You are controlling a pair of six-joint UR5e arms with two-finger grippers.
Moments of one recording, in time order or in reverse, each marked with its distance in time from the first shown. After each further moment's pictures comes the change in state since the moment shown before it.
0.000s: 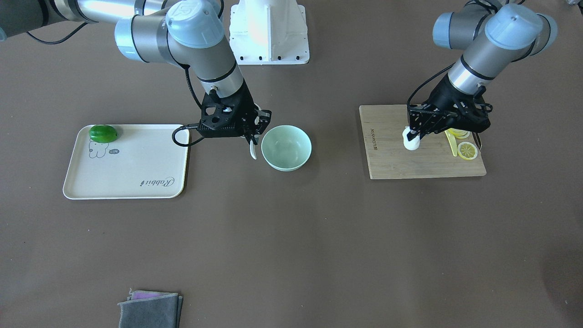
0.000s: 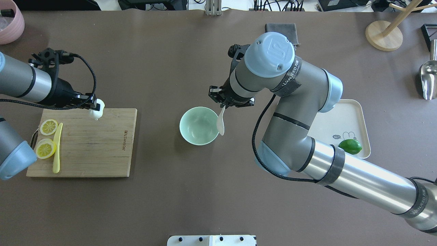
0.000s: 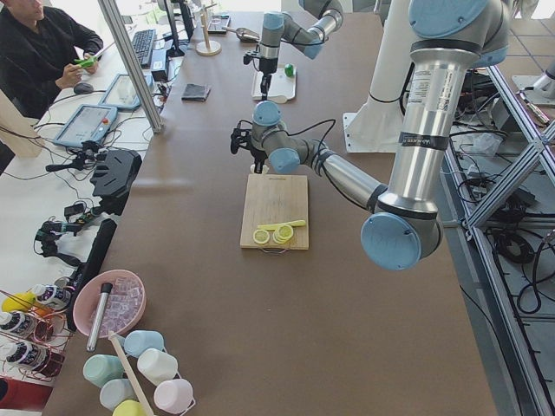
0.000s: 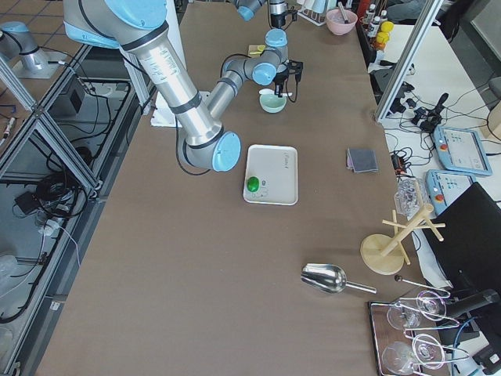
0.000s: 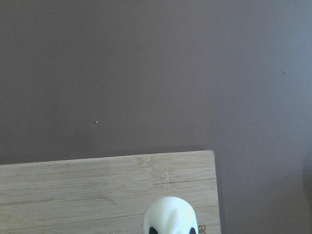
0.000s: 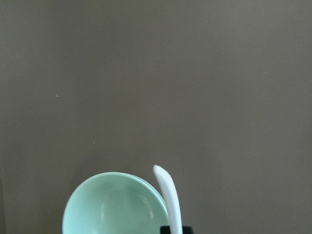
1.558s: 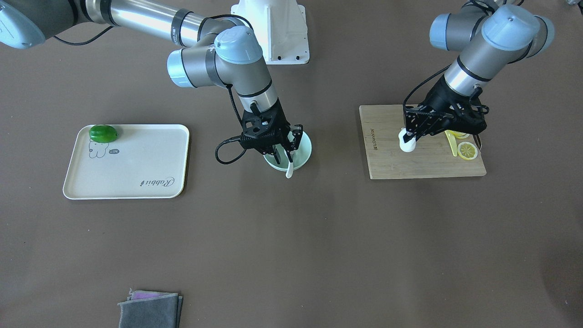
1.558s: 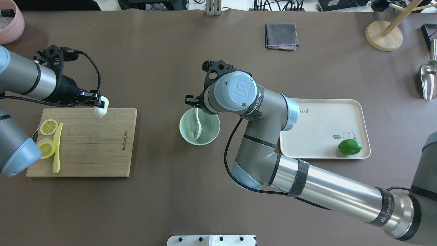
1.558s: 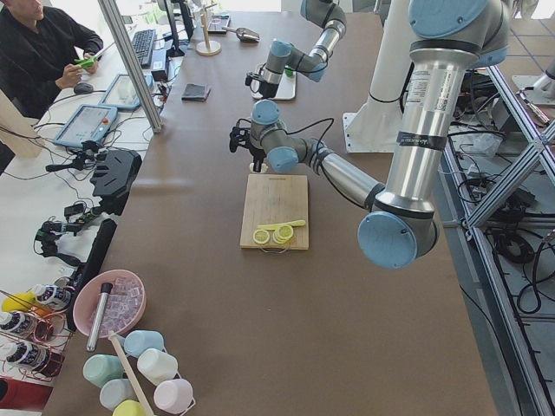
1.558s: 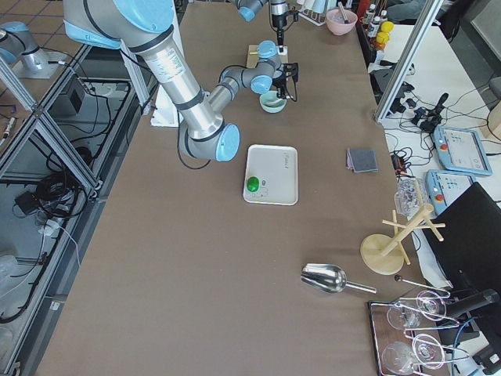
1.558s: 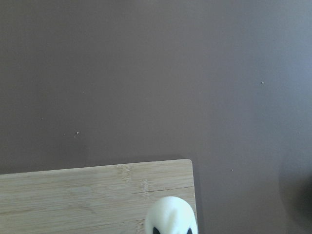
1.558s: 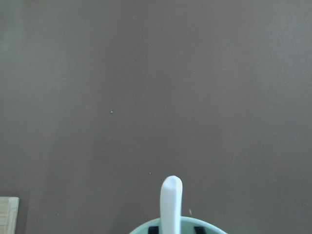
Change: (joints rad) left arm 0.004 -0.042 0.014 0.001 0.003 -0.018; right arm -0.094 0.074 -0.196 0.226 -0.219 -0.007
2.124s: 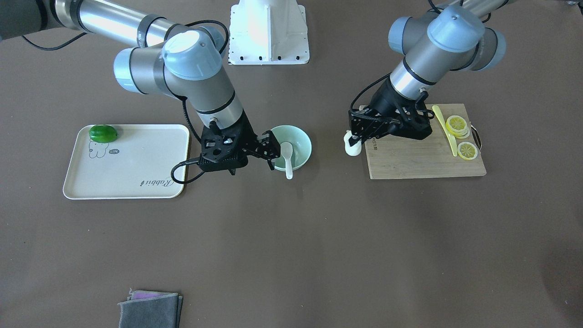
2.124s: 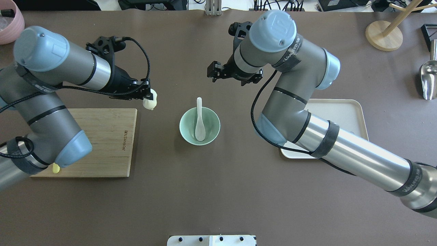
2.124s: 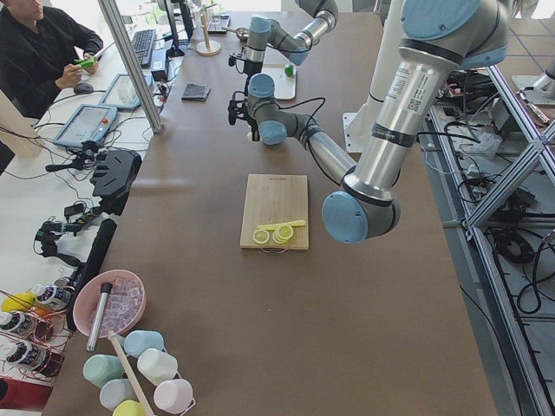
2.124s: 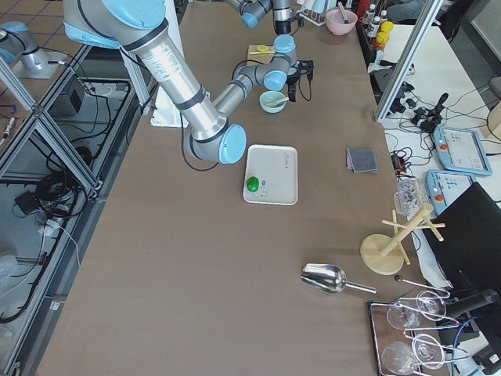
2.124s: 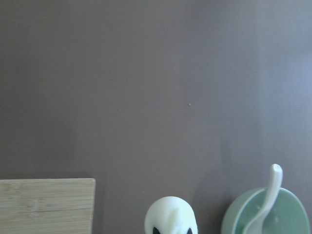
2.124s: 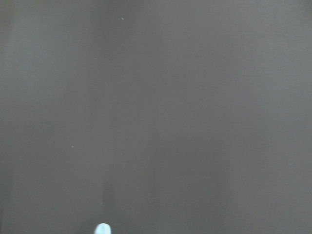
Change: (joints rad) left arm 0.115 -0.257 0.093 0.000 0.058 -0.262; right arm 0.216 -0.055 0.099 -0.204 0.282 -0.208
